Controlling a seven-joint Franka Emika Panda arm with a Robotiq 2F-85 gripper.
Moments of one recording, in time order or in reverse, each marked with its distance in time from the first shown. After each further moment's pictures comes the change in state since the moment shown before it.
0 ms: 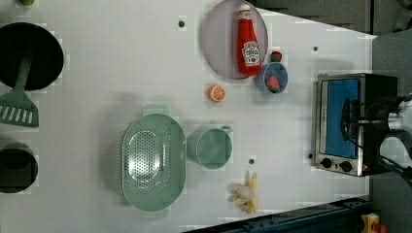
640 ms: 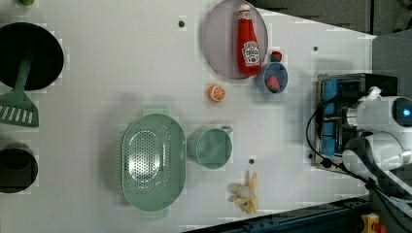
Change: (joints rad) arm 0.075 0.071 0.119 -0.043 -0.242 -0.003 0.370
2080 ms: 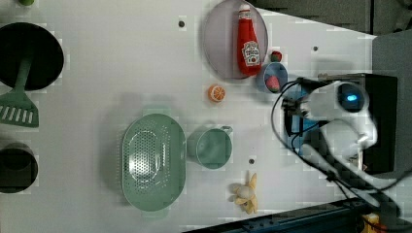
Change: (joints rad) arm 0.172 0.125 0.065 0.094 0.150 -0.033 0.510
